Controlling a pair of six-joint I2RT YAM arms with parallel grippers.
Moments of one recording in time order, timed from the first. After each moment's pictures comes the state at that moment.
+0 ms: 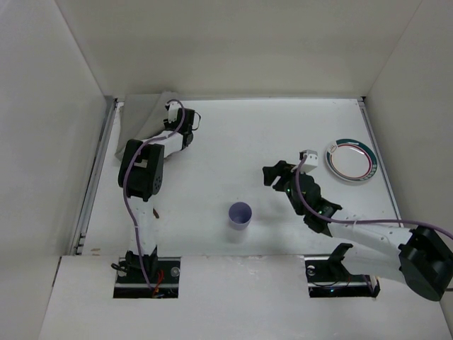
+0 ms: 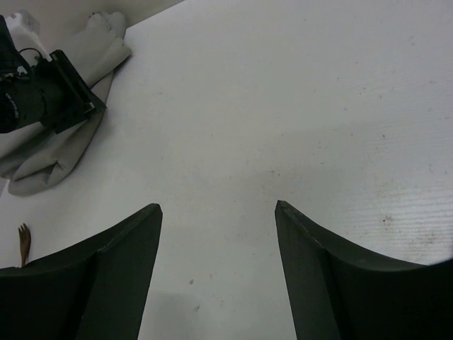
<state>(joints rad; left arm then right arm) -0.25 2.14 1.43 -0.06 -0.59 -0.36 0.78 1.09 0.45 0.42 0.53 0.63</state>
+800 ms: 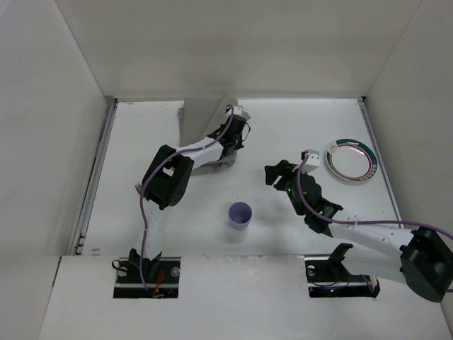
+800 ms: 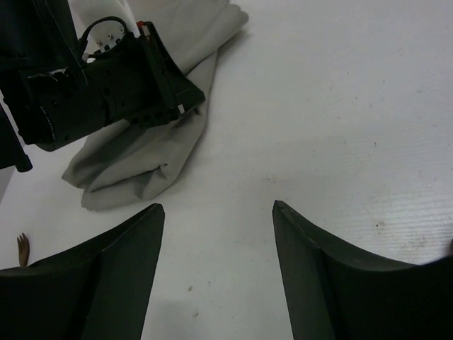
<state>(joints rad) -0.60 2.17 1.55 -0.07 -0.32 -0.38 0.78 1.08 0.45 0.42 0.55 0.62</state>
